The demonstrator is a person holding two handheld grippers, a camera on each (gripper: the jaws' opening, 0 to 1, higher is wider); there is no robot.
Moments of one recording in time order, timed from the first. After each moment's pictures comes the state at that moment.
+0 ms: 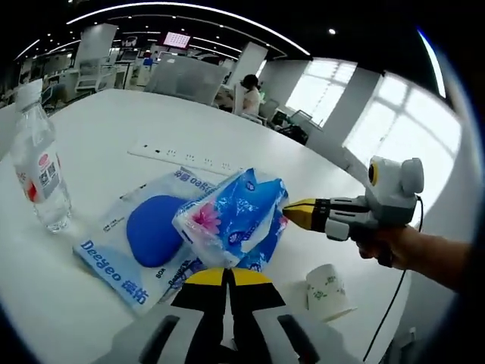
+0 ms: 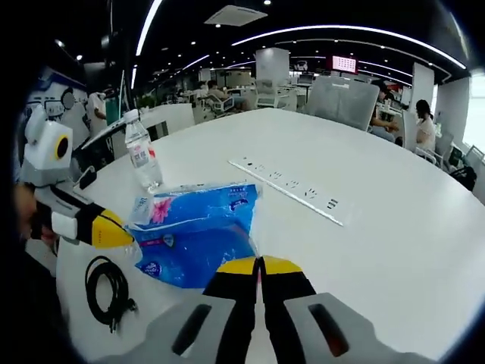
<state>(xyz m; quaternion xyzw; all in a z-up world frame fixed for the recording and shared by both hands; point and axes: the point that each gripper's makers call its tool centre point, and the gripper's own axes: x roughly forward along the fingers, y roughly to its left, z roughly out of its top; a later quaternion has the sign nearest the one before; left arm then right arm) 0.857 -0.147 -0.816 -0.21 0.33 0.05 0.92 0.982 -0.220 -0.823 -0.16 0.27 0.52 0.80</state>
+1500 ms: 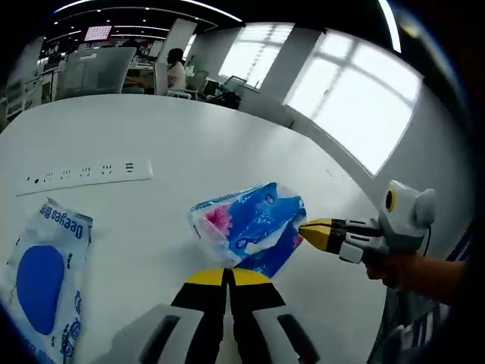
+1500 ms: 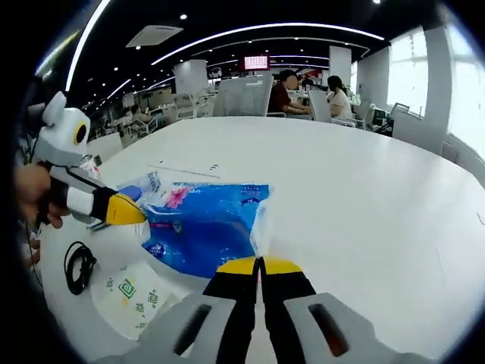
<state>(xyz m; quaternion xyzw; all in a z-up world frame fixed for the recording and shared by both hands) 0.957 -0.278 -0.822 -0.15 0.37 -0.14 0.91 1.016 -0.413 -0.827 -0.09 0.29 0.32 0.90</state>
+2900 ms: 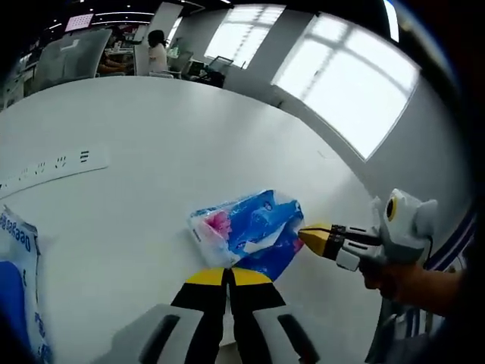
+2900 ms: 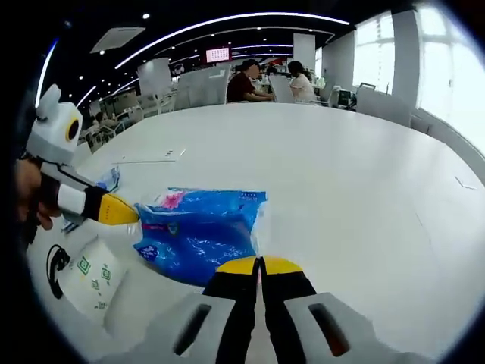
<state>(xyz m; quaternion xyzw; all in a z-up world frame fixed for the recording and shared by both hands) 0.979 -0.315 -0.850 -0.14 0.41 -0.17 0.88 1.023 -0.455 -0.862 -0.07 0.32 0.24 0.91</state>
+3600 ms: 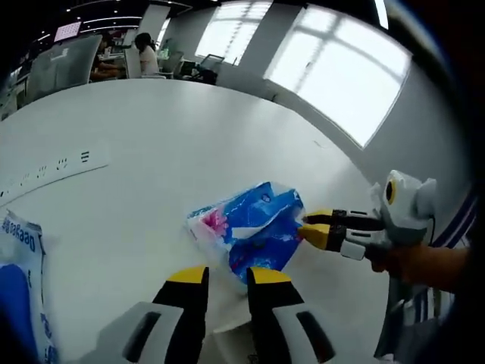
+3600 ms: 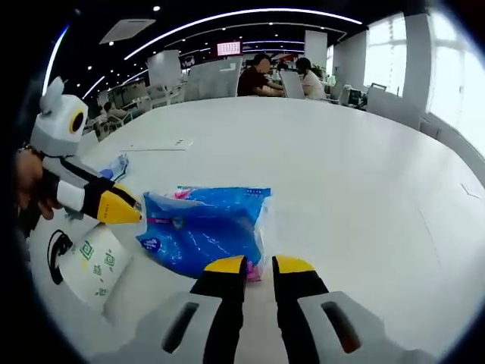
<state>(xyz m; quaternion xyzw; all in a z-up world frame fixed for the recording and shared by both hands) 0.966 -0.309 -0.852 -0.11 0.40 -0.19 0.89 1.011 -0.451 -0.863 -0.10 0.33 0.27 0.90</state>
